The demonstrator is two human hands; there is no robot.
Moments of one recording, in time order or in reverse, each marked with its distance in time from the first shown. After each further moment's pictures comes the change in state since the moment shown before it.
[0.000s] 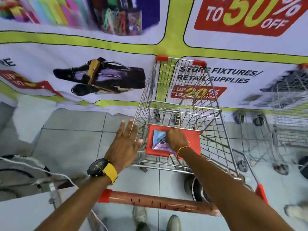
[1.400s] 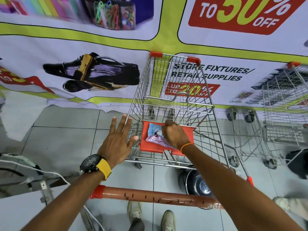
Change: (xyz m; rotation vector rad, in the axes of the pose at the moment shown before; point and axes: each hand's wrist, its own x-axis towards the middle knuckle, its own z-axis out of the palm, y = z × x) left_hand 0.002 -0.004 0.007 0.010 -0.007 -0.058; right_hand -0.009 0.026 -0.006 0.066 0.219 -0.312
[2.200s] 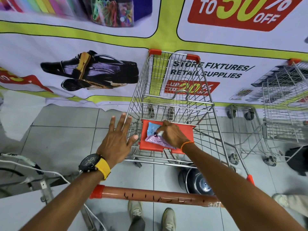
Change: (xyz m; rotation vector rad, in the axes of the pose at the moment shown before) left_hand 0.002 -0.001 0.002 0.009 -0.010 0.009; right_hand 0.001 0.006 0.013 0.233 -0.057 0.003
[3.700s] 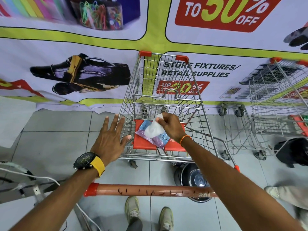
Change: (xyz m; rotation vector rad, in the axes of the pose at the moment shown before) left_hand -0.001 0.003 0.000 0.133 0.050 0.066; right_hand -0.015 -0.019 -0.045 0.576 0.277 0.256
